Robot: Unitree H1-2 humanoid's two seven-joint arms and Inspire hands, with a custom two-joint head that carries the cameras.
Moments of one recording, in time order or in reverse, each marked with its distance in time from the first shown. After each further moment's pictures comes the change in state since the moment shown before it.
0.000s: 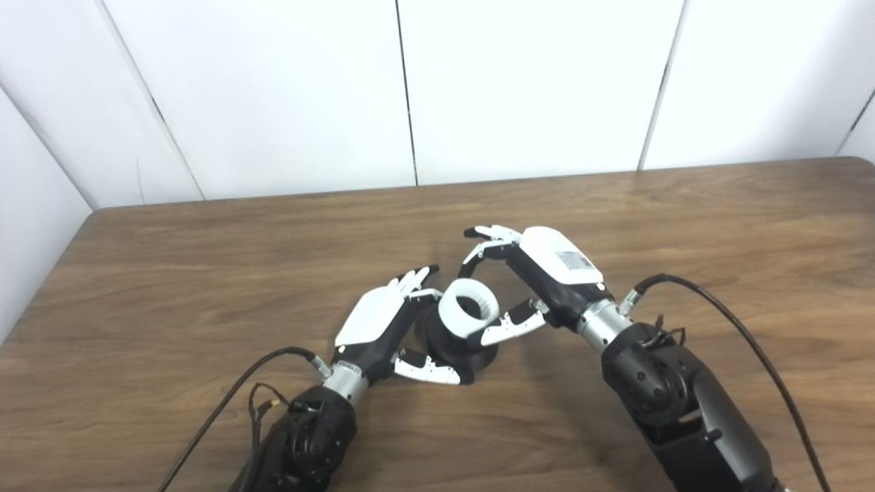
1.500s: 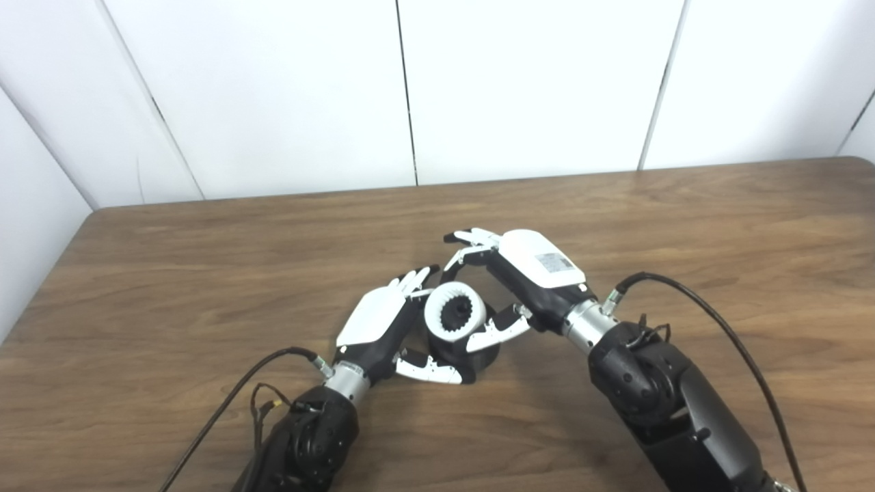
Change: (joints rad) left arm 0.002 -0.003 -0.002 -0.005 0.004 0.011 0.000; right arm -0.018 0.002 0.037 -0.010 -0.022 -0.008 0.020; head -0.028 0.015
